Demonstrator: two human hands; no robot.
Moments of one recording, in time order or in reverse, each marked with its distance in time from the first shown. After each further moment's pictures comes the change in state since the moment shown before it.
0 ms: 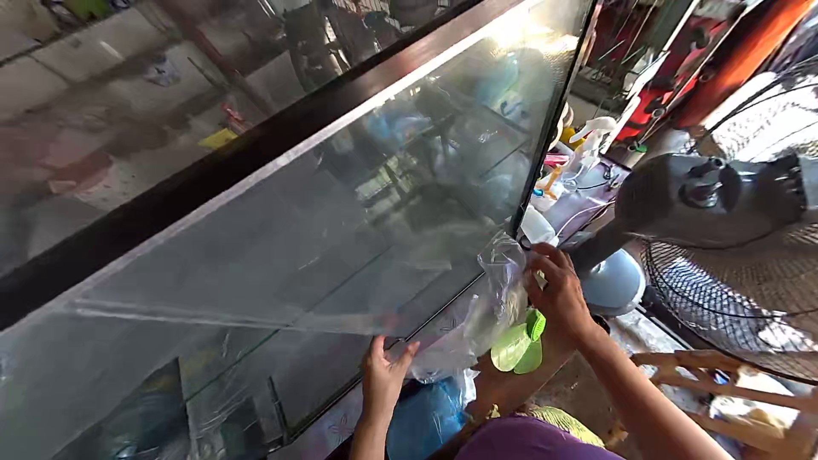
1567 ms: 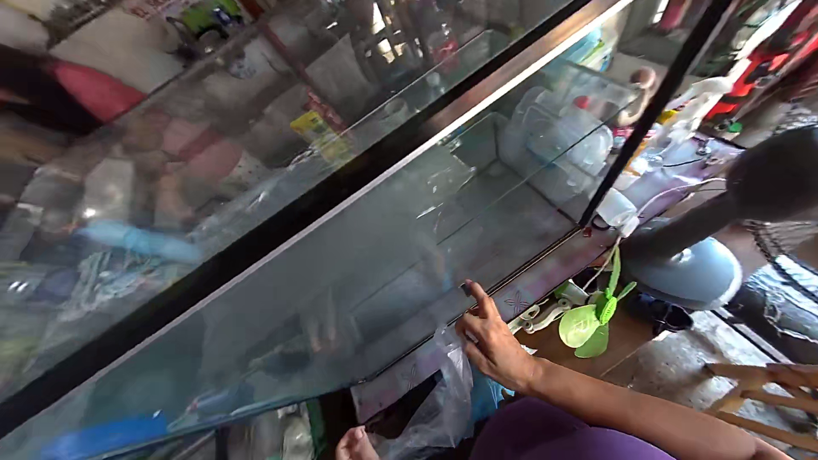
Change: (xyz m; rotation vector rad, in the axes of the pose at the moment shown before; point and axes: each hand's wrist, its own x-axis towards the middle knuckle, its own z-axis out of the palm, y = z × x) left_hand -0.175 -0.076 -0.130 0.022 0.672 -0.275; right_hand -0.080 -0.164 0.151 0.499 -0.341 -0.272
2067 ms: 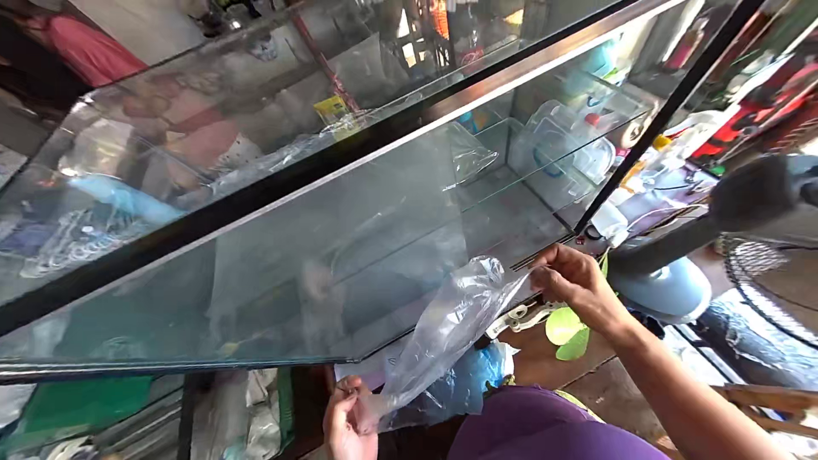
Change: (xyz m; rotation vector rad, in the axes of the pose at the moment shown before) left_hand 0.024 0.046 0.006 -0.925 -0.321 -0.356; right_hand 0.010 -0.025 -0.139 0.321 0.032 0.151
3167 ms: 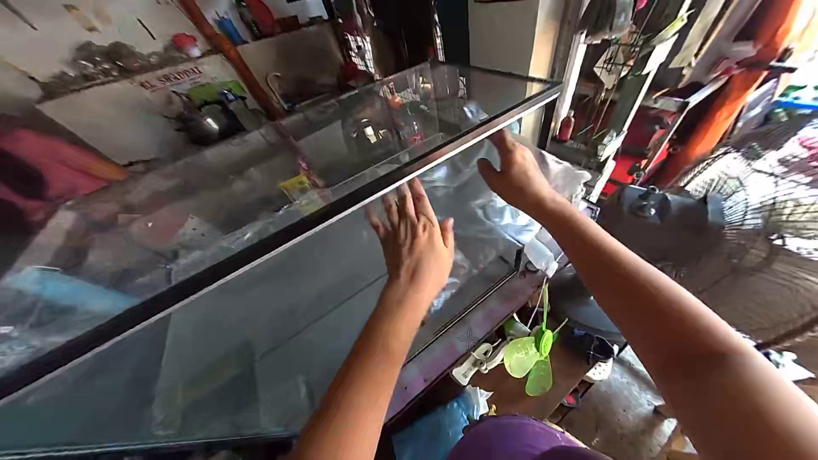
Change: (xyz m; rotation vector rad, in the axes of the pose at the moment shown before) left_hand 0.072 0.098 0.350 1.488 -0.433 1.011; right_hand 0.148 -0.128 -0.086 -0.909 0.293 -0.322
